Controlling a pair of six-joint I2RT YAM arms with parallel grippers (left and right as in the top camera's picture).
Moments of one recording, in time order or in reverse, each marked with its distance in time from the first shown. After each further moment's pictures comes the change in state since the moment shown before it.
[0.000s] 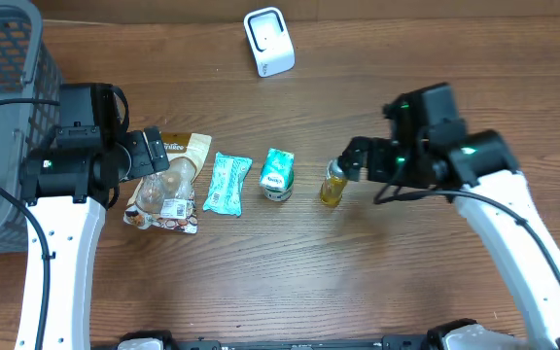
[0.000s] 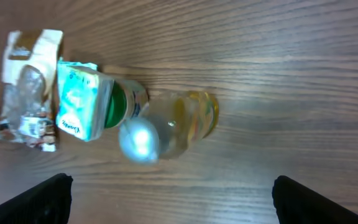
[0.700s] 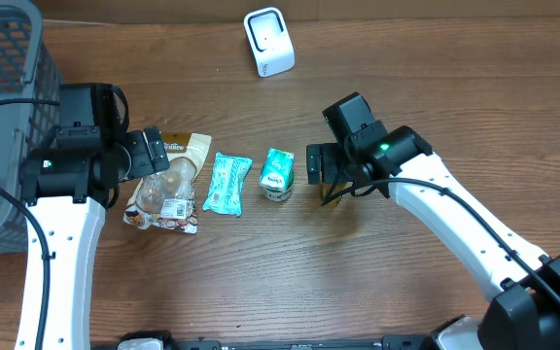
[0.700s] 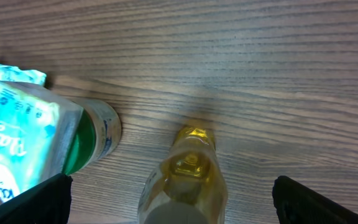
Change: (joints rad) left arm 0.000 0.000 0.000 0.000 0.000 0.000; right arm 0.203 0.197 0.000 0.150 0.285 0.044
